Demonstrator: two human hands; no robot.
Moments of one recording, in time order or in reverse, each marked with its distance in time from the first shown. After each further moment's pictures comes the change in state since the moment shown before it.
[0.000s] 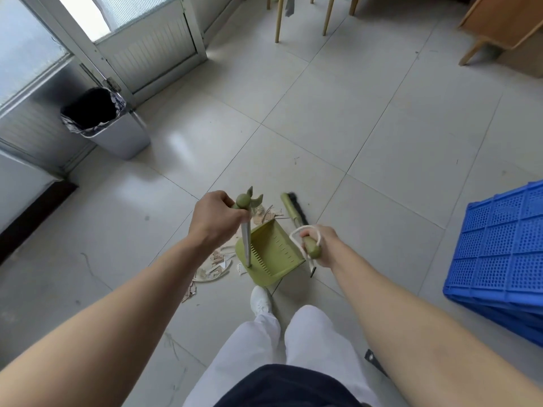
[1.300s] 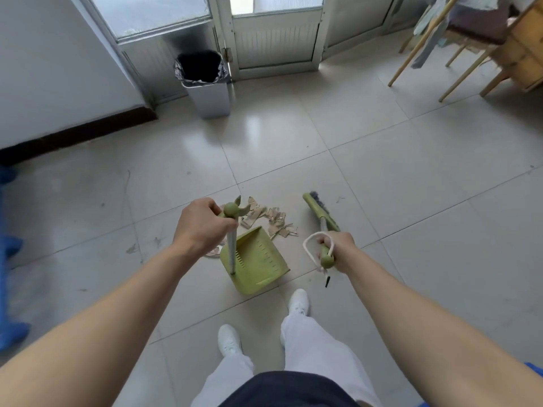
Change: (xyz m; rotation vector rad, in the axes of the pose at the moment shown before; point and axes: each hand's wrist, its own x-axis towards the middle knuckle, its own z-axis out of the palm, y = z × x) left_hand -0.026 0.020 0.014 -0.169 0.386 -0.332; right_hand 0.035 -0.129 -0.010 -0.588 -0.074 -0.087
